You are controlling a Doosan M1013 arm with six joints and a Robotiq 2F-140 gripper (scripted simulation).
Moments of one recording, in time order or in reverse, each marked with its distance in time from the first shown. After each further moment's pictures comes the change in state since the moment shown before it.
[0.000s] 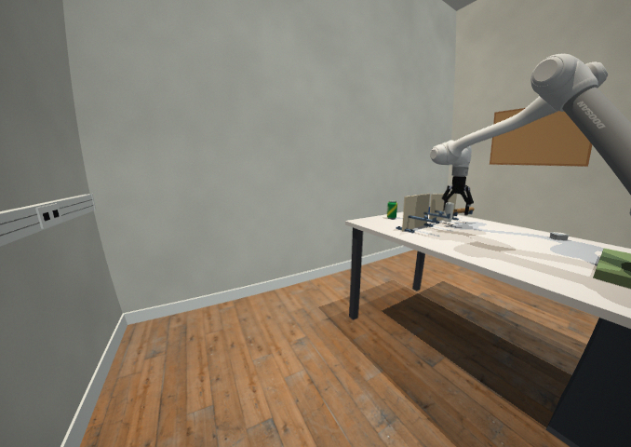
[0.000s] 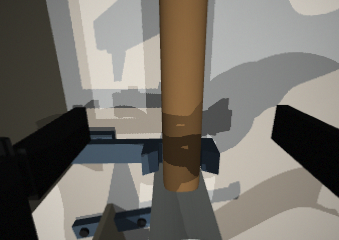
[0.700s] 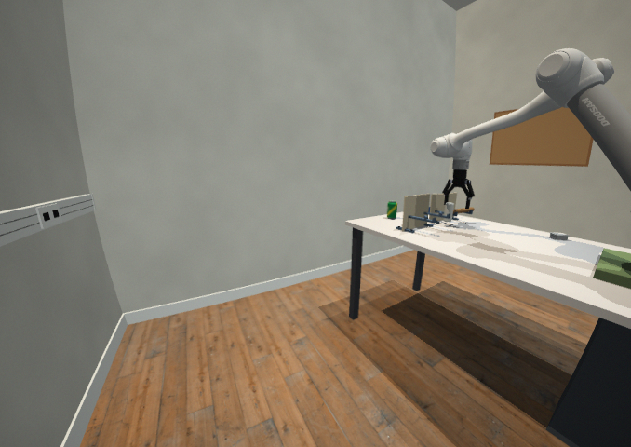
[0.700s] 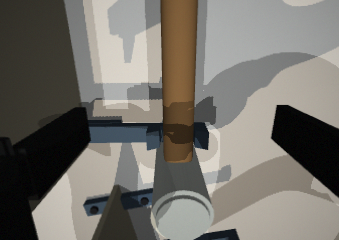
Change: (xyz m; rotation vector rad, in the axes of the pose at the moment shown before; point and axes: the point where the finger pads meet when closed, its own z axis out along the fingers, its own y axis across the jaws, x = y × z) arm 0.000 0.001 -0.039 0.001 0.000 0.000
